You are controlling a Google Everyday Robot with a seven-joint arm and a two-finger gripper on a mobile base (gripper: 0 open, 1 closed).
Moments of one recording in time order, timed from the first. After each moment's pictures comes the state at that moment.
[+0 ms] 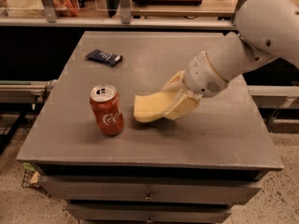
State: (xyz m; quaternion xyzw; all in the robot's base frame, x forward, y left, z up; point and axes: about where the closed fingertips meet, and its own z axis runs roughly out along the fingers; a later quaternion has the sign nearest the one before) arm 0.491 -0.053 0.859 -0.67 0.65 0.22 0.26
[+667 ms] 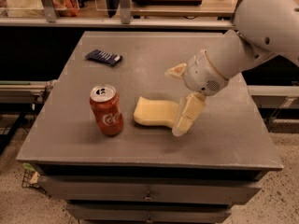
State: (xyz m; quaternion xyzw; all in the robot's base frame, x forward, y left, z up) arm 0.491 -0.054 0.861 -0.68 0.65 0.22 0.26
